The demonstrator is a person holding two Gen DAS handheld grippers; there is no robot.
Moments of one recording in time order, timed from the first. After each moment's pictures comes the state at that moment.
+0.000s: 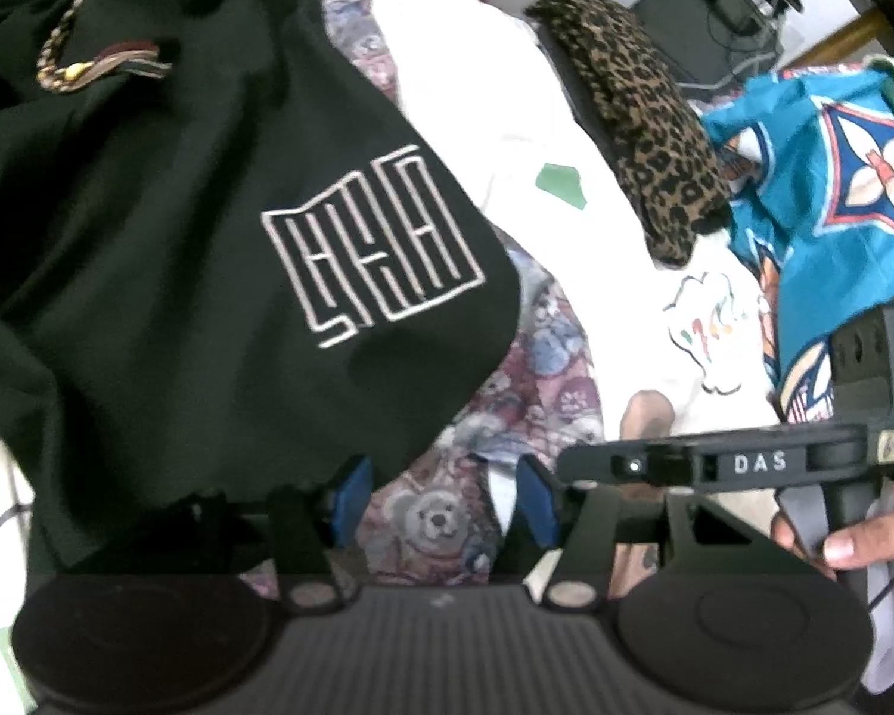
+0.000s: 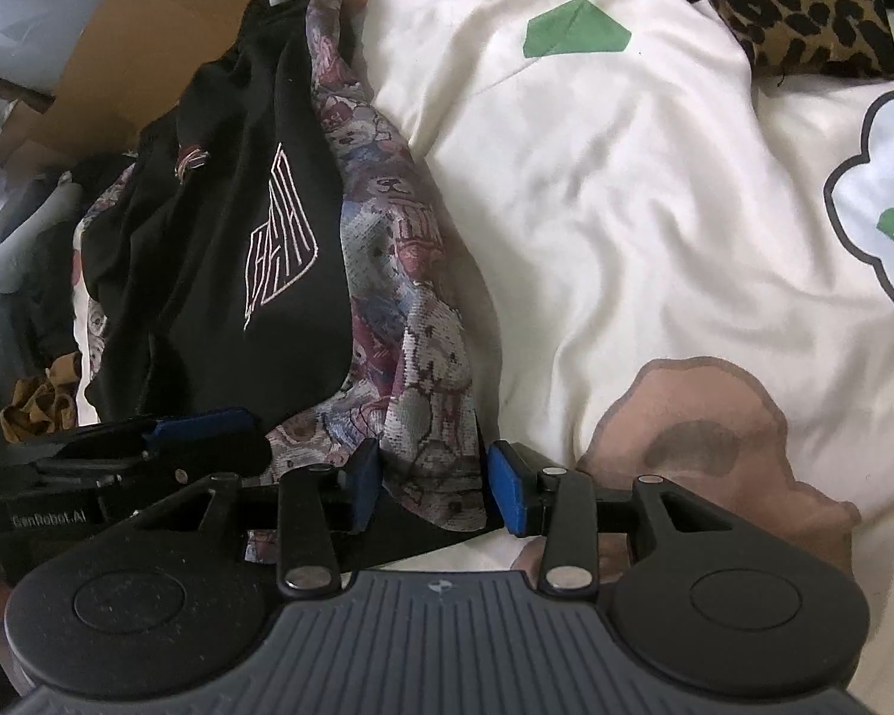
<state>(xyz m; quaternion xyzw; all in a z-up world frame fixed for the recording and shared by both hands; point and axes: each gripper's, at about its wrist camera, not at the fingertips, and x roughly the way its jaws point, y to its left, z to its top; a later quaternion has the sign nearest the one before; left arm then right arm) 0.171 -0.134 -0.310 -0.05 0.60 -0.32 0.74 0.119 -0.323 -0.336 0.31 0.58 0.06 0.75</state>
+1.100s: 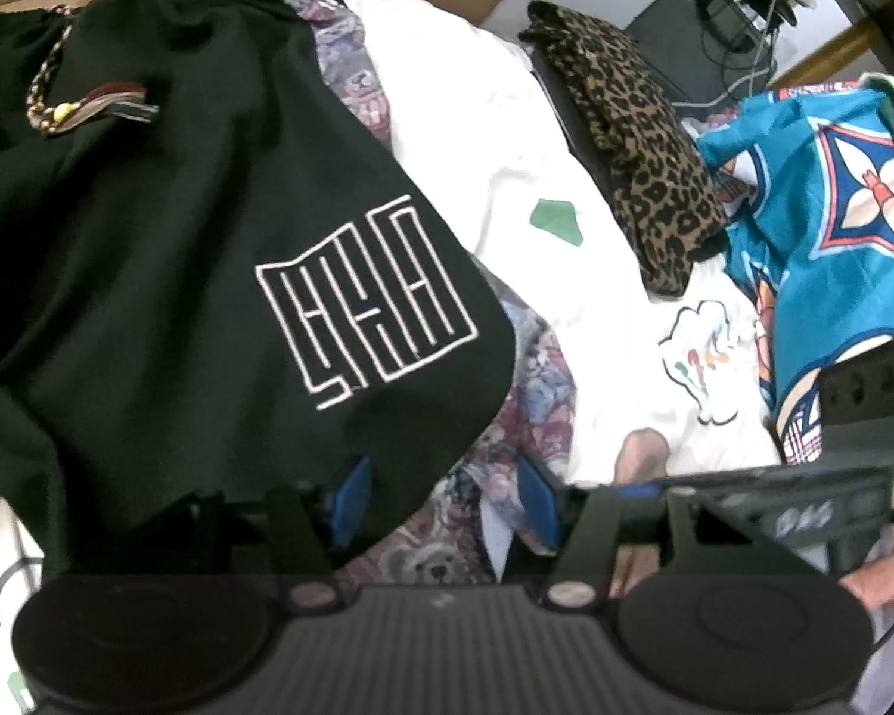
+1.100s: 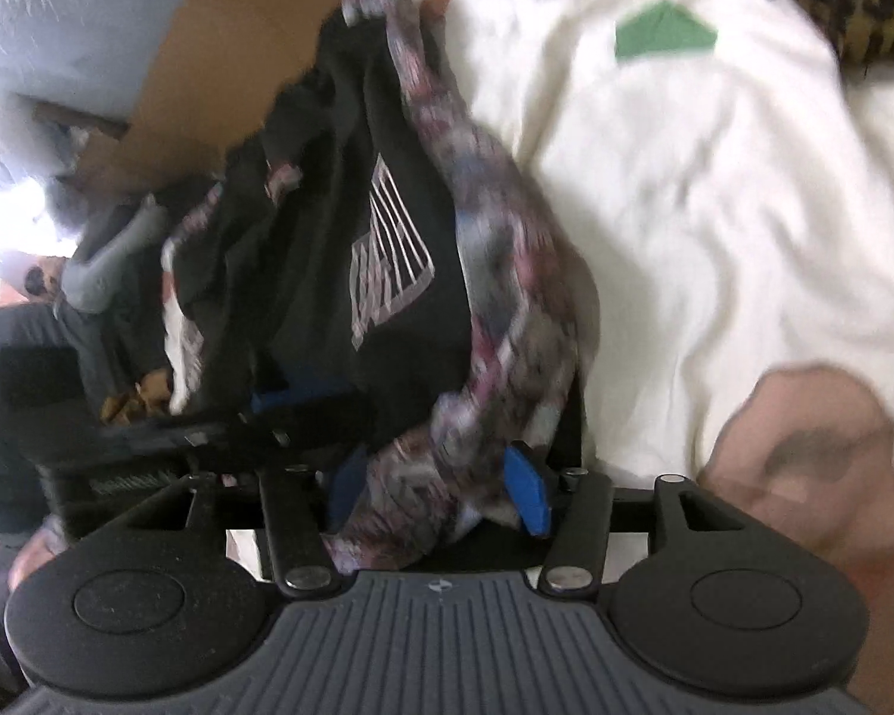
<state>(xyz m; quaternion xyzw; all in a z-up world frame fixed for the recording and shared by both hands) 0.188 -0.129 -0.302 -0.07 0.58 -0.31 0.75 0.127 -0.321 -0.325 0.37 0.53 0.13 0.75</state>
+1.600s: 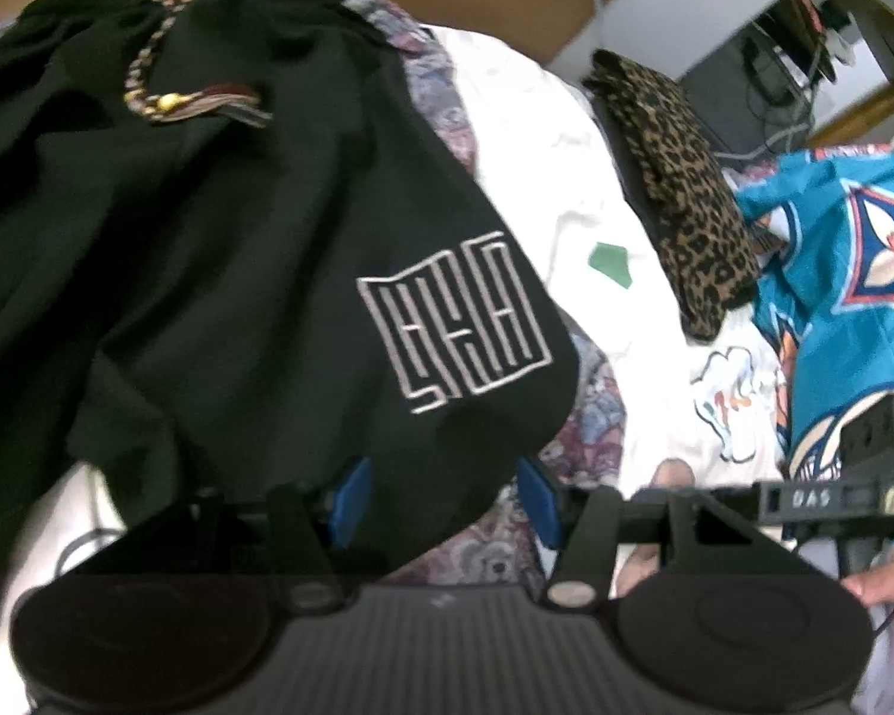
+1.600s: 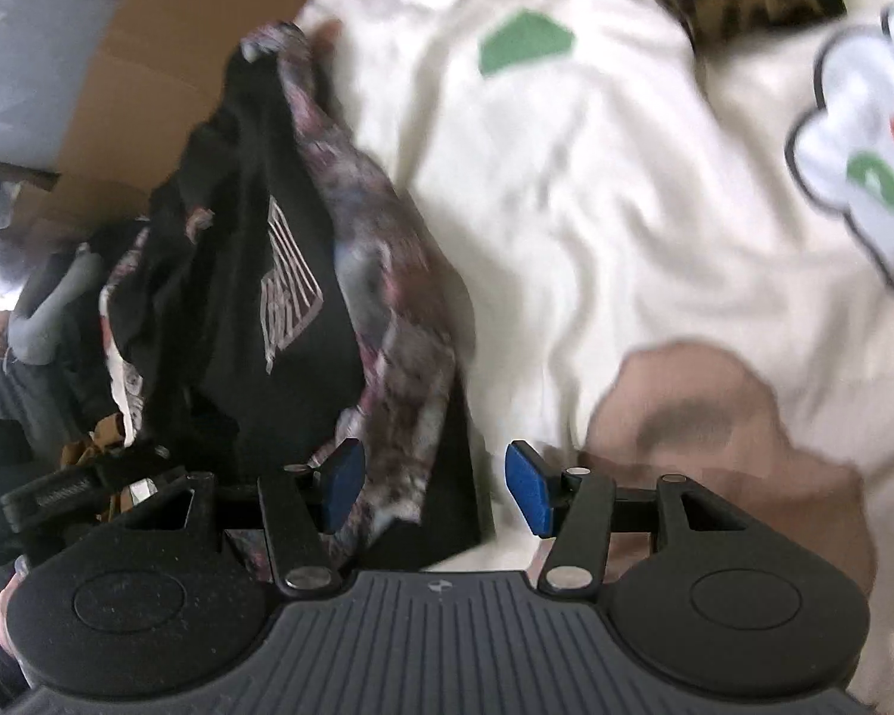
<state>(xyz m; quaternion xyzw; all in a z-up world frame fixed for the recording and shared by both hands) 0.192 -0.083 -0.296 -0.10 0.58 -0.26 0.77 0.112 -0.347 -0.343 0.39 0.56 0.04 0.73</state>
